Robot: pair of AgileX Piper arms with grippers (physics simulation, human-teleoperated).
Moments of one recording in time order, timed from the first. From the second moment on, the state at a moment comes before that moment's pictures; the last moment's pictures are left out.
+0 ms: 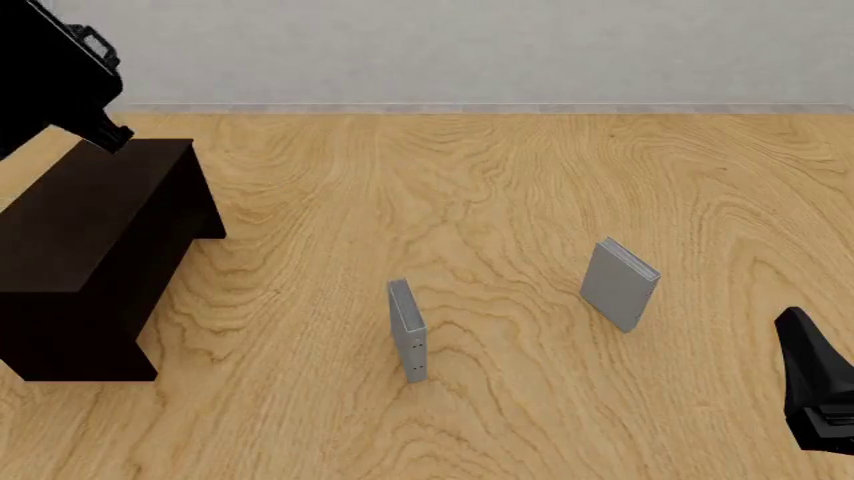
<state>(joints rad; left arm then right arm) 0.03 1.28 -0.87 -0.27 1.03 0.00 0.01 0.00 0.00 0.00</state>
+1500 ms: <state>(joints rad) 0.04 1.32 -0.66 -0.29 1.12 0.00 0.01 0.00 0.00 0.00</state>
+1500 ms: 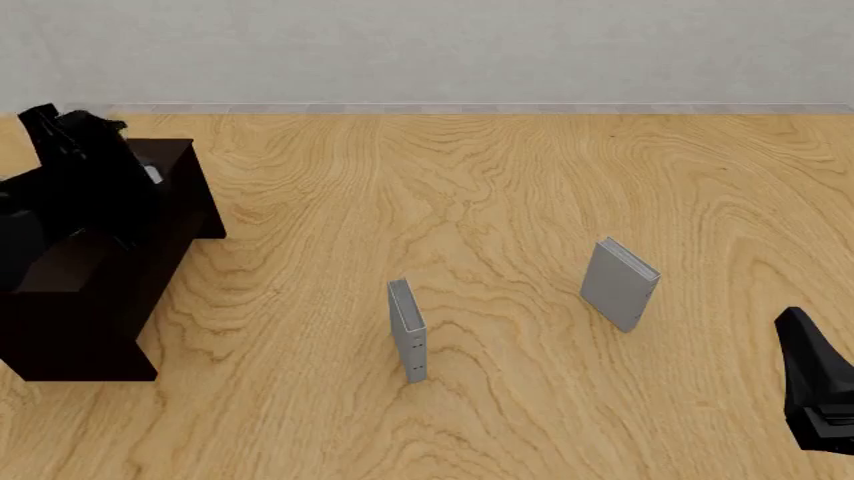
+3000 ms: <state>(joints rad) -0.34 0.91 -0.87 0.32 0.57 0.00 0.01 0.00 0.00 0.00</state>
